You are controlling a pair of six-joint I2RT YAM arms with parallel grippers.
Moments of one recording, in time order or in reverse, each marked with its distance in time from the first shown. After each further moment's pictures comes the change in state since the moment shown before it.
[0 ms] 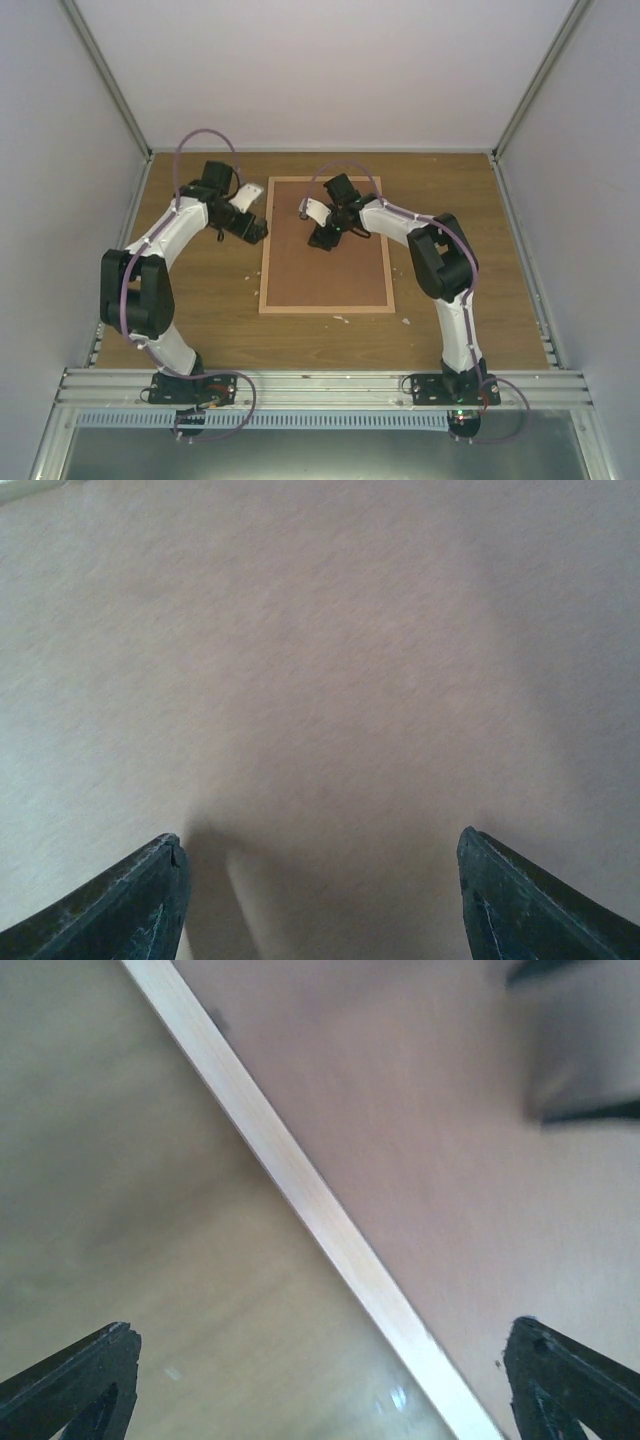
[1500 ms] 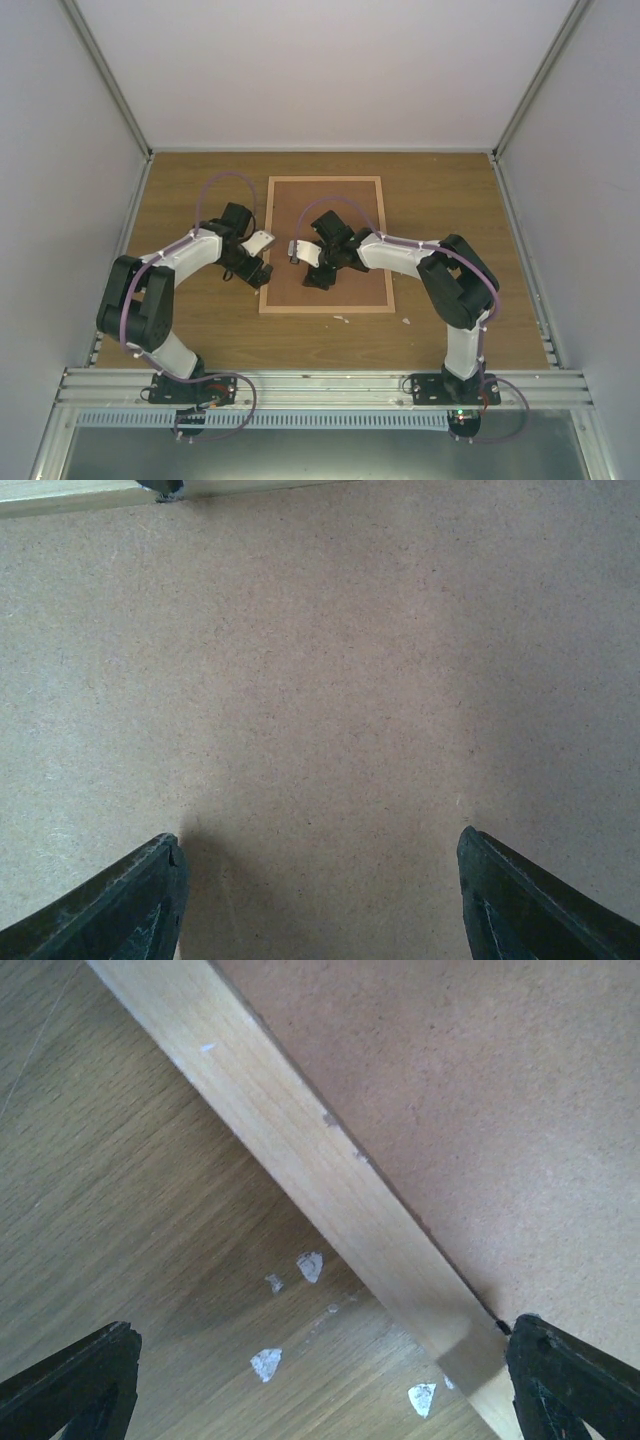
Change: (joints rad) left arm -0.122 -0.098 -0.420 0.082 -0.117 0.039; right arm 0.198 -0.250 -0.377 0.093 0.042 -0.036
